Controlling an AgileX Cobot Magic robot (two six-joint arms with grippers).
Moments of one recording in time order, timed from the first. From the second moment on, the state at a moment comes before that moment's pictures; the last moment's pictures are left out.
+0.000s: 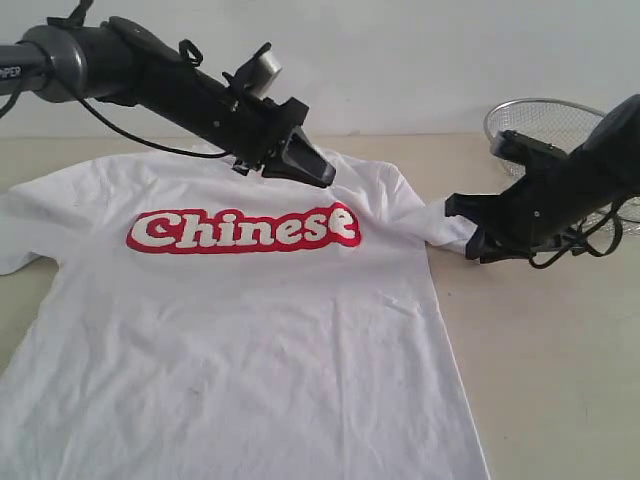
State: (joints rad) left arm -0.25 2.37 -1.93 -1.06 1.21 0.72; right arm -0.07 2.05 -1.19 0.76 0.47 -0.48
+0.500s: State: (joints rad) left arm -0.25 2.40 -1.93 -1.03 1.18 0.72; right arm -0.05 2.08 -1.19 0.78 0.36 -0.55
